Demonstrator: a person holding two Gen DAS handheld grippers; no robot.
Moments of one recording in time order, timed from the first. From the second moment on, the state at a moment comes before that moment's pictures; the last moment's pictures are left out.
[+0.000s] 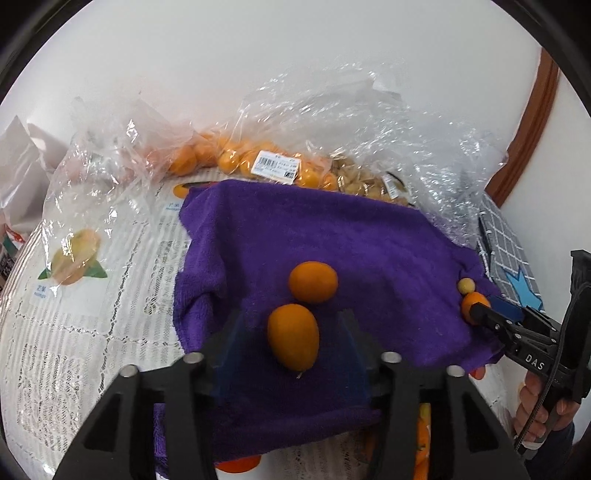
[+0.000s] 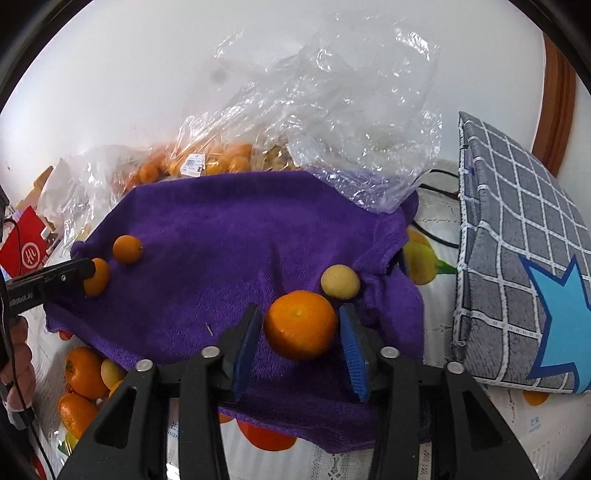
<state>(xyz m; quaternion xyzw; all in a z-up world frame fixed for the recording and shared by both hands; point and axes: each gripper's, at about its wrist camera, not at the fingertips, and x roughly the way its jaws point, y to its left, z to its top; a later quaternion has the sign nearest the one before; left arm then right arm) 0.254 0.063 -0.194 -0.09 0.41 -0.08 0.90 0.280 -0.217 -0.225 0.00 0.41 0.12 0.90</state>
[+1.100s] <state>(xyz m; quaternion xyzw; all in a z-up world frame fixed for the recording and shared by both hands) 0.160 0.094 -0.178 -0.10 0.34 -0.08 0.93 0.166 -0.175 -0.202 -0.02 0.39 0.18 0.90</state>
